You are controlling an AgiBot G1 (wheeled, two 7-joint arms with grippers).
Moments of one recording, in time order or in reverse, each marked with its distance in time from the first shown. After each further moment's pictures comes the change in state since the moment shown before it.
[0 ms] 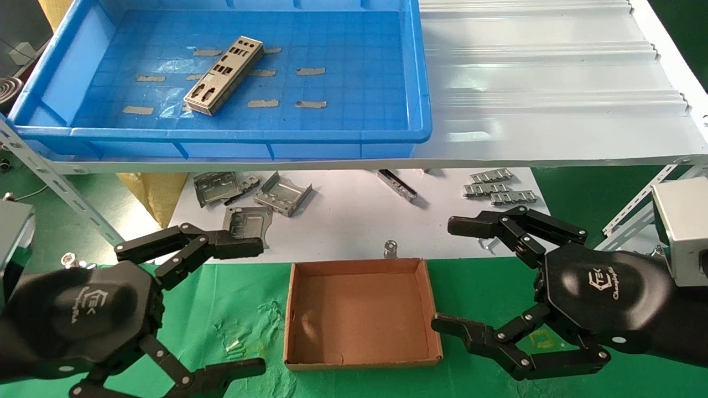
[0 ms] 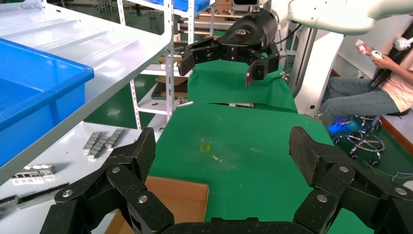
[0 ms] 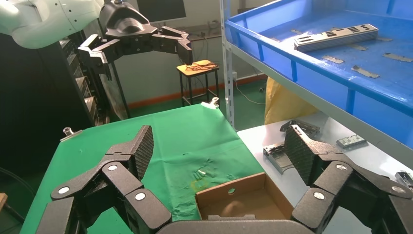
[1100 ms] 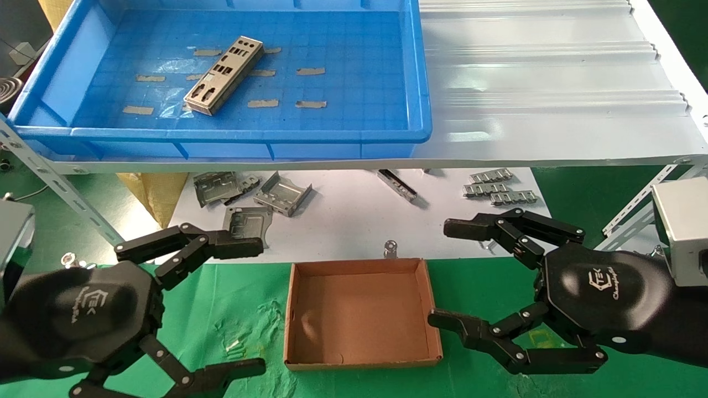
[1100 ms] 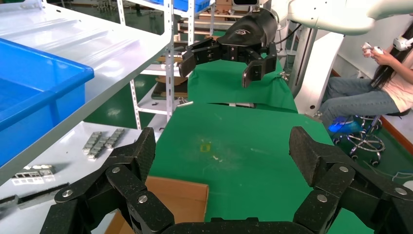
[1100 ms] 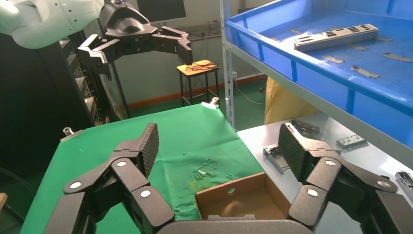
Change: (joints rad) left arm 0.000 0.000 0.000 0.000 0.000 0.000 0.000; right arm 0.000 0.000 0.000 0.000 0.000 0.000 0.000
